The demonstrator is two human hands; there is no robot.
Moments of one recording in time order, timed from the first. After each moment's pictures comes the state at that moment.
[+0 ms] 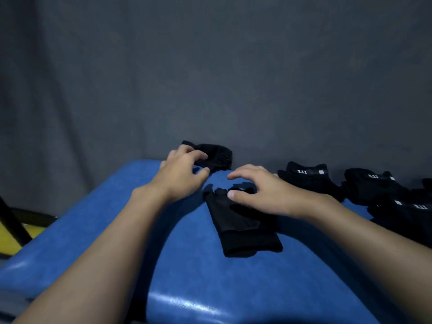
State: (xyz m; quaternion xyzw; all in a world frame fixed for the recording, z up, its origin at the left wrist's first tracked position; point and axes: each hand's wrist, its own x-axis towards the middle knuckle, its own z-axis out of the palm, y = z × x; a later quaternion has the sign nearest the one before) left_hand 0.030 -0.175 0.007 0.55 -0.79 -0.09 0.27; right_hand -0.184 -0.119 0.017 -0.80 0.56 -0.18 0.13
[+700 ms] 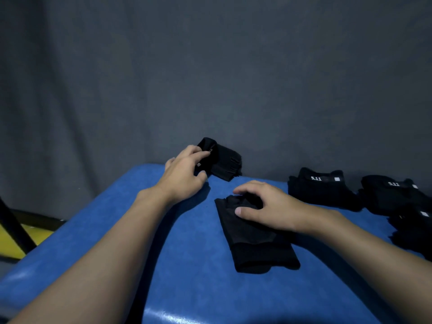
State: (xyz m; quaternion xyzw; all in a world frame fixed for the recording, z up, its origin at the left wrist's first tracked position) left_hand 0.041 -0.211 -0.007 0.50 -0.80 -0.08 0.32; right_hand -0.183 -0.140 -0.009 -0.80 0.55 -0.19 0.16
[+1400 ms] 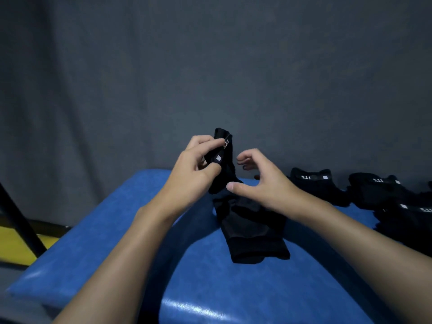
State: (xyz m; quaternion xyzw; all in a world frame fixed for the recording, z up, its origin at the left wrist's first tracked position) left_hand 0.016 -0.125 0.041 0.34 -0.72 -0.31 0.52; right_hand -0.172 -0.122 0.024 -0.75 0.50 -0.40 0.19
